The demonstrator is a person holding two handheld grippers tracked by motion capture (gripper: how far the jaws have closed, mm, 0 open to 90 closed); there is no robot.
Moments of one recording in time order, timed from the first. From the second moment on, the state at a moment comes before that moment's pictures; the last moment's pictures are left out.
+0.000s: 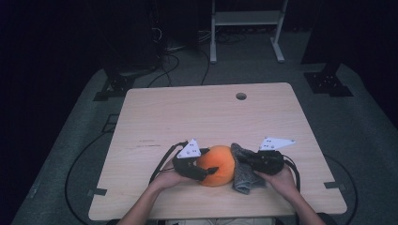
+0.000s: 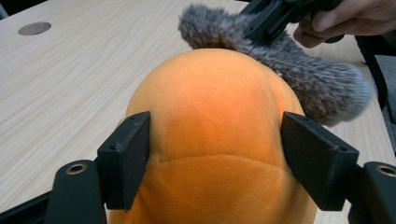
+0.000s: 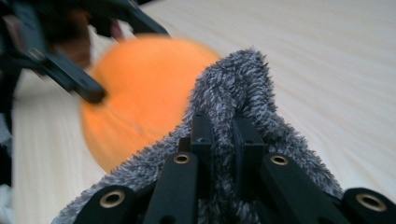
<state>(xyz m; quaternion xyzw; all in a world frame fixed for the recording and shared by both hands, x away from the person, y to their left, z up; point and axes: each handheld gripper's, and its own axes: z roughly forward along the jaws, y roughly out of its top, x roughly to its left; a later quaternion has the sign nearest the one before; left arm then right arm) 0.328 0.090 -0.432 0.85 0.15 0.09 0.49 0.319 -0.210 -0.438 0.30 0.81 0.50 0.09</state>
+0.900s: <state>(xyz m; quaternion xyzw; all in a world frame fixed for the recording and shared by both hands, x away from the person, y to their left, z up) 0.321 0.077 -0.427 0.86 0.14 0.10 0.49 0.301 -0.192 -0.422 0.24 0.81 0.52 0.10</state>
